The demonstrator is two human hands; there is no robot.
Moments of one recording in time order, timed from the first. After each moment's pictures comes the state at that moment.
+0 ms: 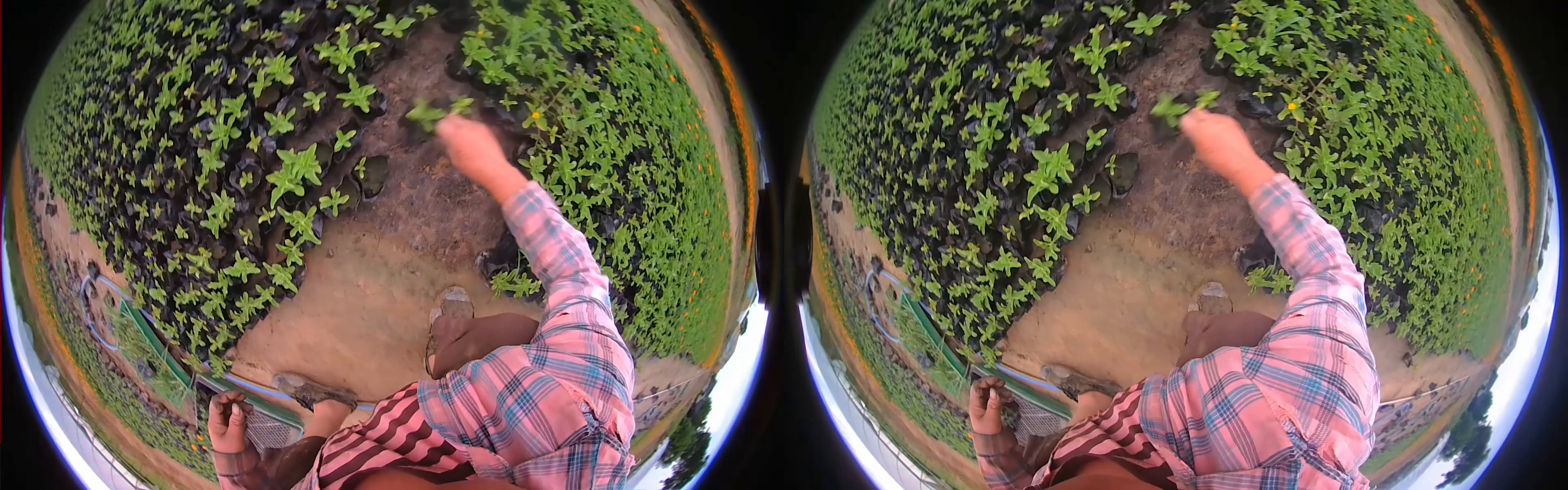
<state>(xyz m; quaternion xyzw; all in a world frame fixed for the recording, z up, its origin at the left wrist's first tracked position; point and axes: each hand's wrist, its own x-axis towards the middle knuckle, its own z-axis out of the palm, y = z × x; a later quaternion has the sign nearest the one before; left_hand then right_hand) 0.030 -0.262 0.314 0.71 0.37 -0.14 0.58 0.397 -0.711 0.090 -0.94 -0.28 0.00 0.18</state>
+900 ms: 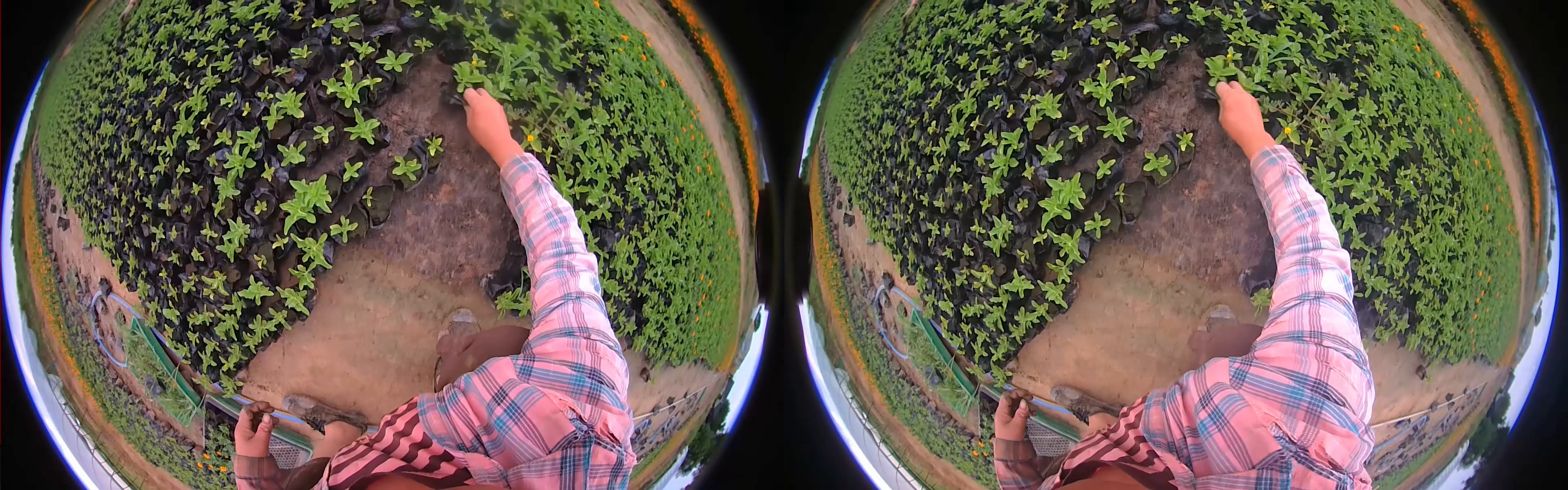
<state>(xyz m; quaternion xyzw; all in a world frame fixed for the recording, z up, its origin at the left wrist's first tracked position) 0.015 -0.266 0.282 0.72 0.34 -0.20 0.57 0.485 -0.748 0.062 -0.97 -0.10 -0.12 0.17</state>
